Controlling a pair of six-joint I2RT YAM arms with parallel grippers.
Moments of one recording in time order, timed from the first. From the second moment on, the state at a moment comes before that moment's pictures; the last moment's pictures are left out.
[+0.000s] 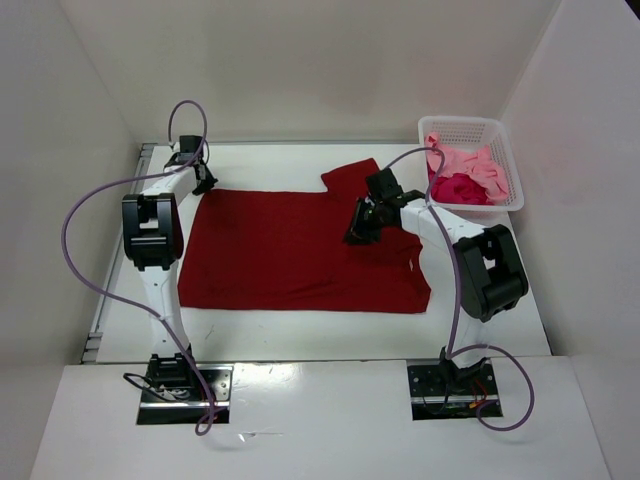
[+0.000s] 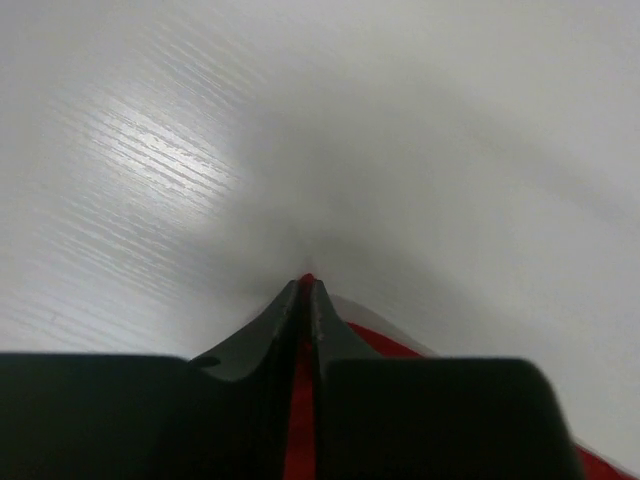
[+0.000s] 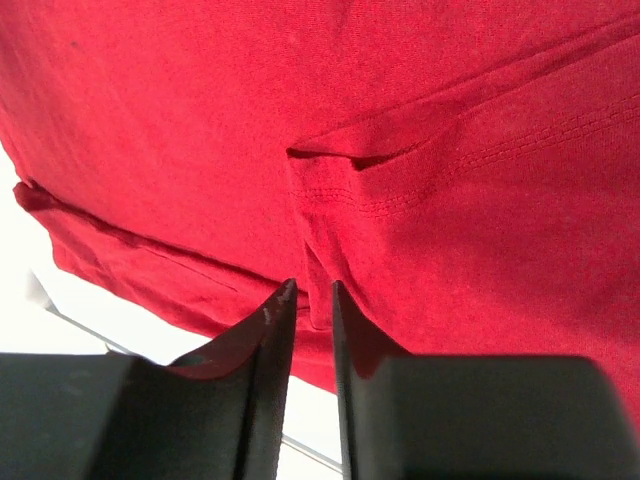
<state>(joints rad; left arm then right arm) 0.08 2.31 1.81 -0.35 -0.19 -0.48 0.41 1.76 1.22 -0.46 -0.27 0.72</state>
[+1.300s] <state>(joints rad) 0.08 2.12 1.58 -0.33 -0.14 -0.51 0.23 2.79 2.73 -0.69 0.26 0.48</state>
